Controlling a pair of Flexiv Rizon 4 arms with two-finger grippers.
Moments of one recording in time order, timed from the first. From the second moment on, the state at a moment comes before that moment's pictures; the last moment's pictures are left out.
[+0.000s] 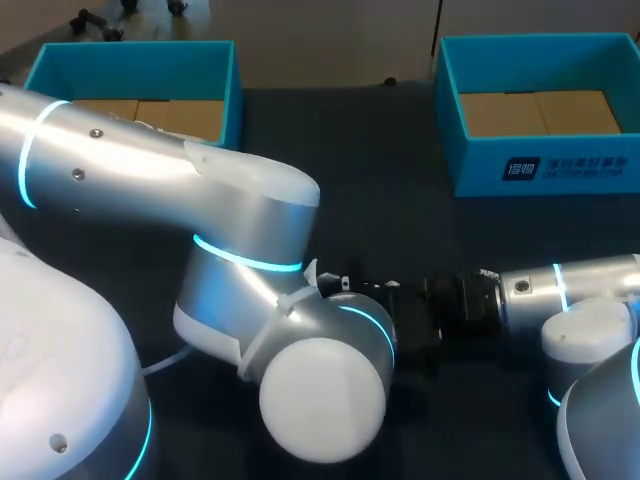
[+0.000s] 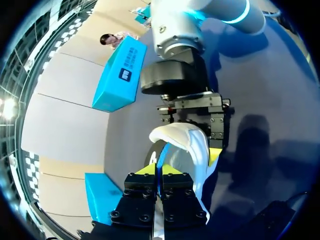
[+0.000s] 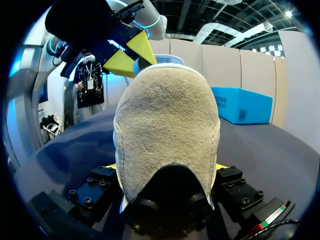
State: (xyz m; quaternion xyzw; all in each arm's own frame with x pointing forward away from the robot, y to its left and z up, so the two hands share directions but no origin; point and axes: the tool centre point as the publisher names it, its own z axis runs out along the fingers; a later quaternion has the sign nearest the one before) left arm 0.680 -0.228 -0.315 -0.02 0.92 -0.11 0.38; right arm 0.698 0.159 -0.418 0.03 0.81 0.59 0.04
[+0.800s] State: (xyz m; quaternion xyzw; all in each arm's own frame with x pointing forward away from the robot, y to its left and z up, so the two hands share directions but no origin) left arm 0.680 -0.244 -0.292 -0.06 0.91 -0.17 0.37; right arm 0.697 0.159 -0.418 0.03 0.81 0.59 0.04
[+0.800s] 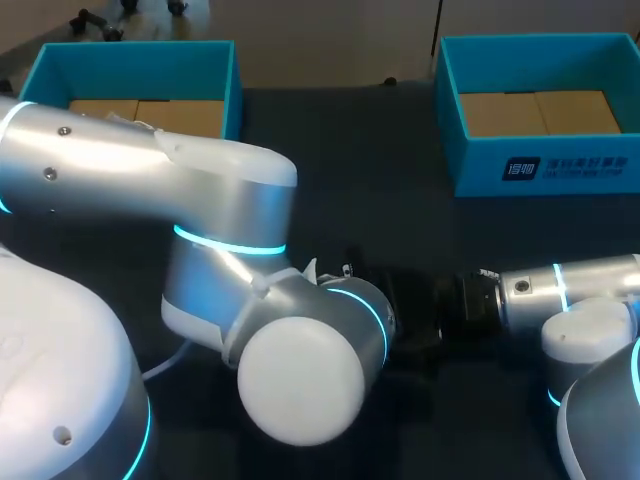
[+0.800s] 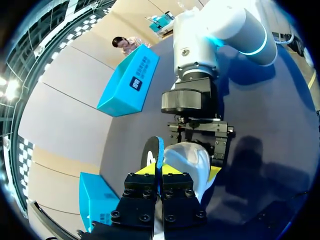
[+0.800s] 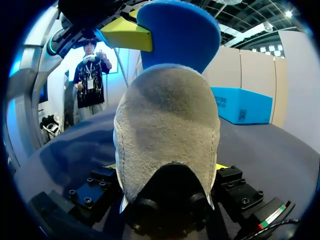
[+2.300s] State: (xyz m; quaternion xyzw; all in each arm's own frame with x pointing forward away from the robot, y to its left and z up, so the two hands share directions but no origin) left arm 0.662 -0.235 -0.296 -0.06 0.92 -0.16 0.36; right arm 0.697 0.159 -0.418 0.03 0.81 0.59 0.04
